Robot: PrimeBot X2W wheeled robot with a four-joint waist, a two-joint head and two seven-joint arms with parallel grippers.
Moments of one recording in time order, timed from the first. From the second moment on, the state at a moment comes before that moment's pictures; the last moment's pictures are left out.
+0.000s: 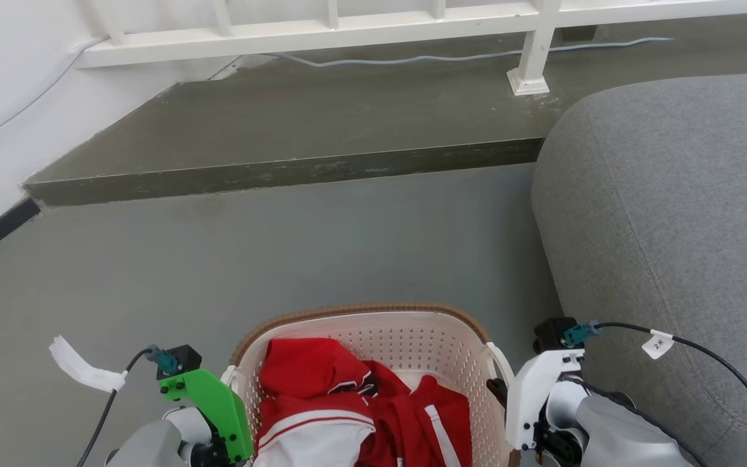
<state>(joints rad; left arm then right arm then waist) -0.52 0.00 -0.50 1.27 -0.80 -0.13 0.29 -0.44 -0.03 0.75 1.12 0.80 0.13 0.07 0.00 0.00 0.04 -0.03</state>
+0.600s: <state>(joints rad) -0.52 0.00 -0.51 1.27 -0.80 -0.13 0.27 -0.45 -0.03 0.78 1.13 0.81 0.13 0.05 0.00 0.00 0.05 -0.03</state>
